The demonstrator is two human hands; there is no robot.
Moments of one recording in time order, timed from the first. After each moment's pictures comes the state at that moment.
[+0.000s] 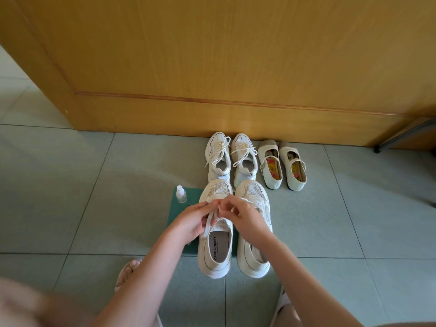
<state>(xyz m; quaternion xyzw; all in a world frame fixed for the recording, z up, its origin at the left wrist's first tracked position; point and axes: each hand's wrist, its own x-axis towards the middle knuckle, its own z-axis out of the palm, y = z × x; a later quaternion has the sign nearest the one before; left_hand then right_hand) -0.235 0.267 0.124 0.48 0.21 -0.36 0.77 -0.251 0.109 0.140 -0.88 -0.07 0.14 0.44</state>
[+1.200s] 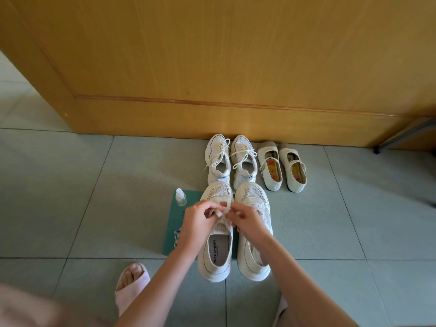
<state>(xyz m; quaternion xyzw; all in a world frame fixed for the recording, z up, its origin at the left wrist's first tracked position) -0.252 0.253 0.117 0.85 -0.01 -0.02 0.52 -0.248 0.104 0.120 -0.82 0.06 0.19 0.54</state>
